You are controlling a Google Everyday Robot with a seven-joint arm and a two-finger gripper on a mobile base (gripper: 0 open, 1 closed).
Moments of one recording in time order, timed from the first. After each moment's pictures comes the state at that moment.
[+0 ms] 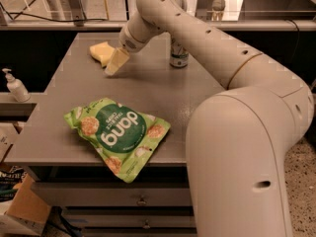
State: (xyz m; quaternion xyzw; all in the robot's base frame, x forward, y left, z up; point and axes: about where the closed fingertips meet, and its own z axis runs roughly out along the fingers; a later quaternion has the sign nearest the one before) arm 0.787 0.124 0.838 -0.59 0.72 0.12 0.36
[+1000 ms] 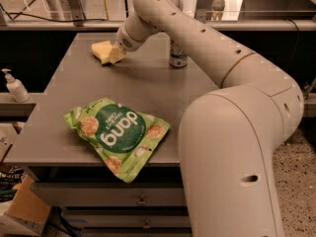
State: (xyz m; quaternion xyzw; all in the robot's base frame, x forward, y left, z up) arm 0.793 0.130 0.835 -0.57 0.73 0.13 0.35
